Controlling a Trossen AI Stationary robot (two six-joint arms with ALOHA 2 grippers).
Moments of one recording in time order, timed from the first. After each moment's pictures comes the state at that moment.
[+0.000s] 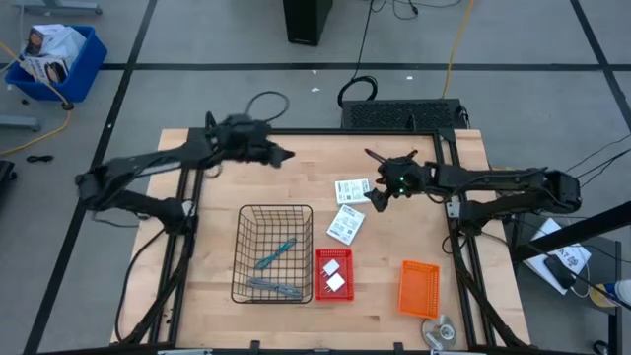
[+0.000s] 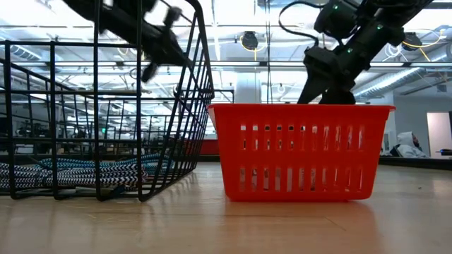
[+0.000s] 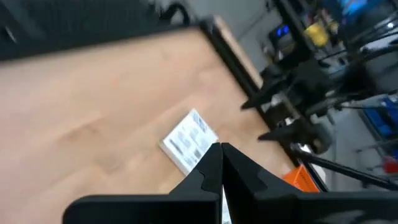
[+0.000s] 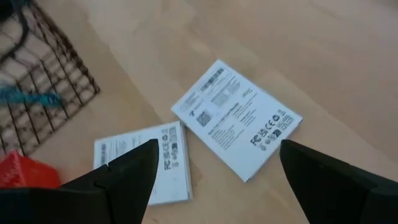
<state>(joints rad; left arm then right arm) 0.50 1.26 0.90 -0.10 0.27 -0.70 -0.27 1.13 0.64 -0.32 0.05 0.50</state>
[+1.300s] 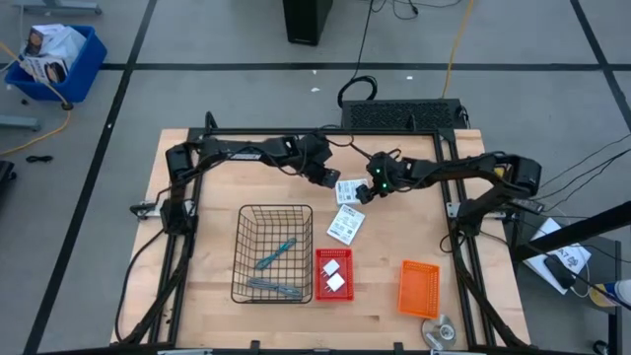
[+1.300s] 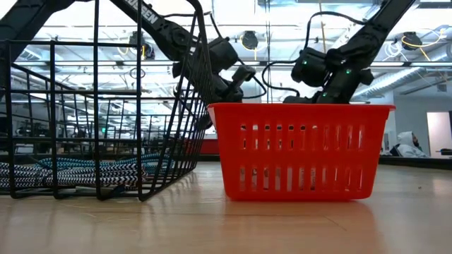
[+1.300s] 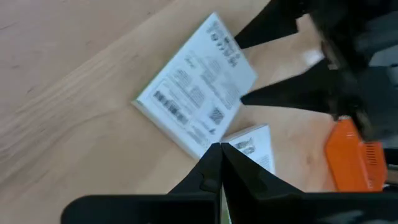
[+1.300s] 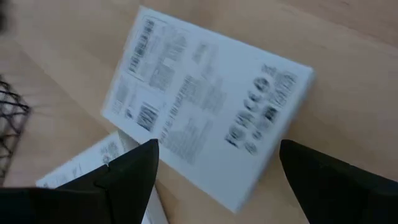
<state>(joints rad) 0.38 1.99 1.40 -0.28 0.42 -0.68 -0.43 1.52 0.64 -0.13 -0.16 0.70</state>
